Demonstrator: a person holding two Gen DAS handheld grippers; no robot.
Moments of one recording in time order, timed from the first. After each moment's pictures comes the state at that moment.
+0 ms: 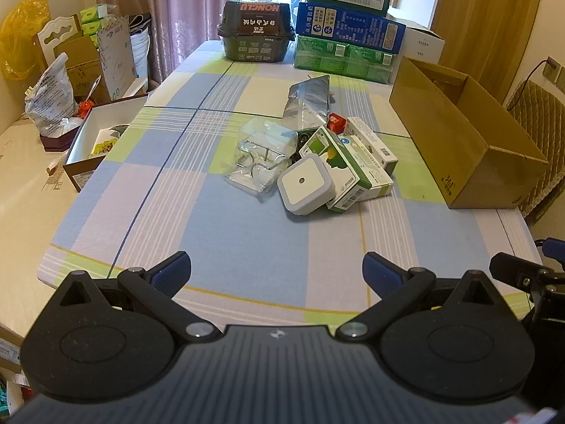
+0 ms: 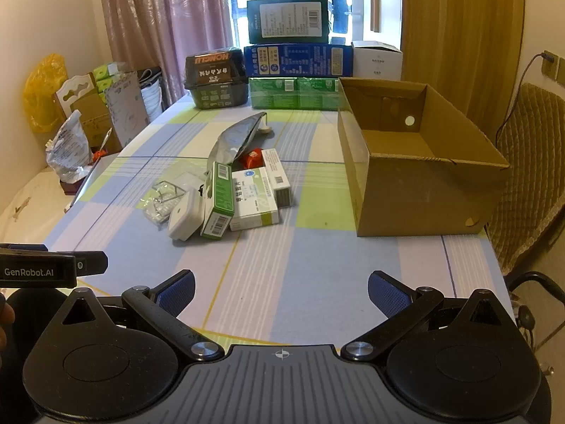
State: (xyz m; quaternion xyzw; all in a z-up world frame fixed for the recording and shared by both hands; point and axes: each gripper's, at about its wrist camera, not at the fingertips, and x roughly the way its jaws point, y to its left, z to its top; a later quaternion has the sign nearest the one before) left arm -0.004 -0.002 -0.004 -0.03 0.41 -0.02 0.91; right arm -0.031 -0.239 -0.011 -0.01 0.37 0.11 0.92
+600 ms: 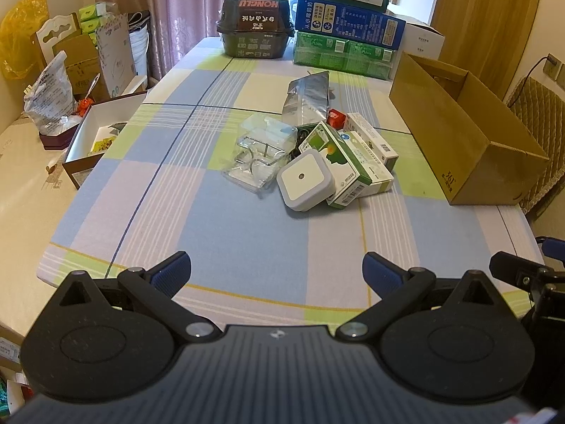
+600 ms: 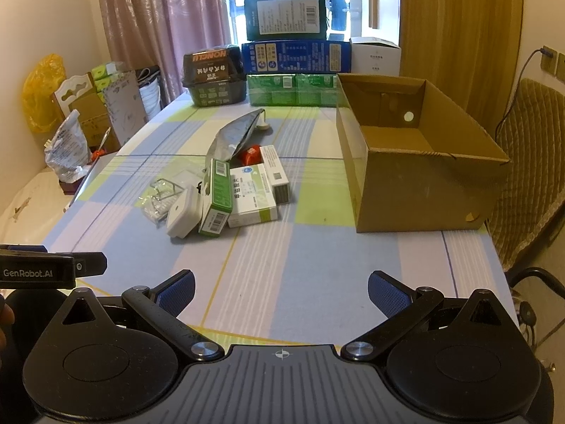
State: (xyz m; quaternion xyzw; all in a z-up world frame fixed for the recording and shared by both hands) left arm -0.003 -0.003 -0.007 -0.03 0.42 -0.02 0.91; right arm -0.031 -0.242 -0.015 0.00 0.37 0.11 0.92
